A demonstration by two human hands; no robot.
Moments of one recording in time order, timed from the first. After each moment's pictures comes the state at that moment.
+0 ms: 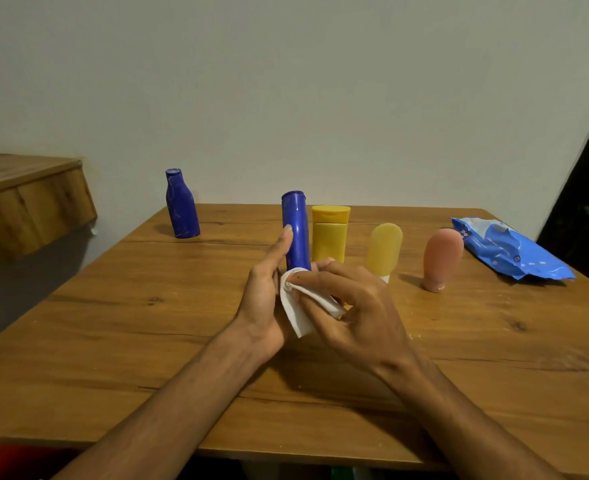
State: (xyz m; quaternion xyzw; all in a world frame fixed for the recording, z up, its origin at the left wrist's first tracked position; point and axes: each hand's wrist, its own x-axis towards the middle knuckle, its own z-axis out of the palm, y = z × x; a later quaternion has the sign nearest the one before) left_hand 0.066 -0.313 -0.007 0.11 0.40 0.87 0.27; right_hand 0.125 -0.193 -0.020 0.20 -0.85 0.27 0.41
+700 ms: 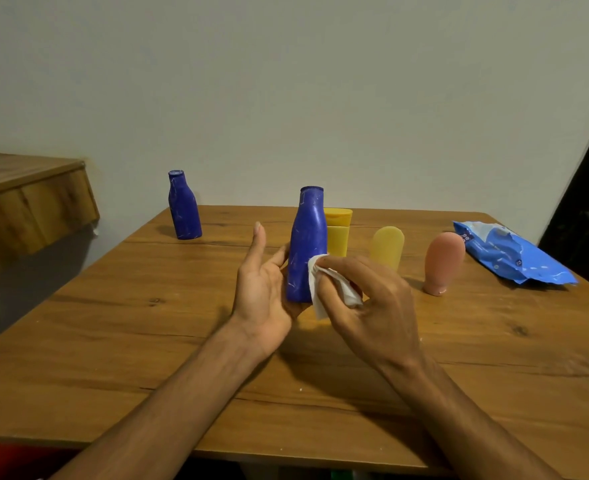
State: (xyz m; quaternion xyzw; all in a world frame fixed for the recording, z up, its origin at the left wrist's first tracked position) left_hand 0.061 -0.317 -0.004 0.11 0.42 0.87 0.24; right_hand 0.121 -0.186 -0.020 0.13 -0.83 0.28 0.47
